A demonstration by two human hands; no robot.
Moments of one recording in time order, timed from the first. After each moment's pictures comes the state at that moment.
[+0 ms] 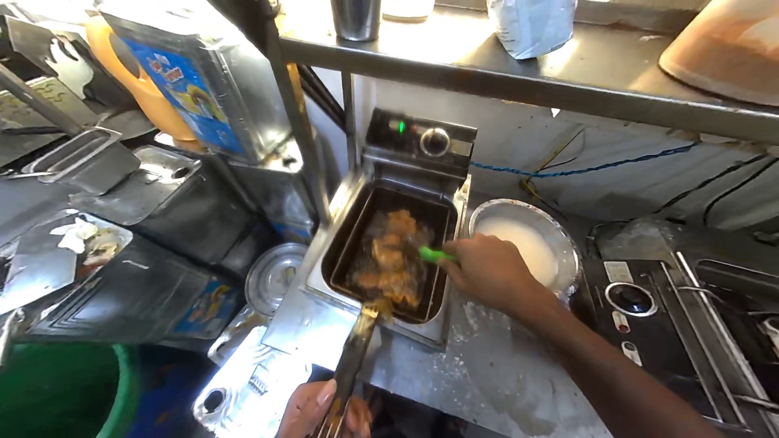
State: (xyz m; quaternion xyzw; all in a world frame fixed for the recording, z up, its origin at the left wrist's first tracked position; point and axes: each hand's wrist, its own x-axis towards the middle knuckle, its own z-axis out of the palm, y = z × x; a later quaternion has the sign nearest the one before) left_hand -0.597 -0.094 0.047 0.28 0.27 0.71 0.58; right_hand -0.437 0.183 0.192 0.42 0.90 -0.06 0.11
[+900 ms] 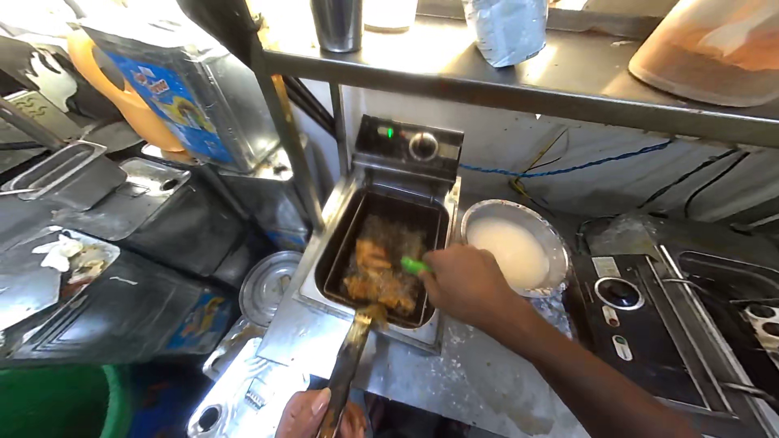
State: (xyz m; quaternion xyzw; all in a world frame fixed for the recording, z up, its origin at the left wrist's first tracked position) left_hand -0.601 -0.092 0.044 0.29 0.28 0.71 0.58; right_hand -0.452 0.158 0.205 0.43 0.89 -0.09 0.12
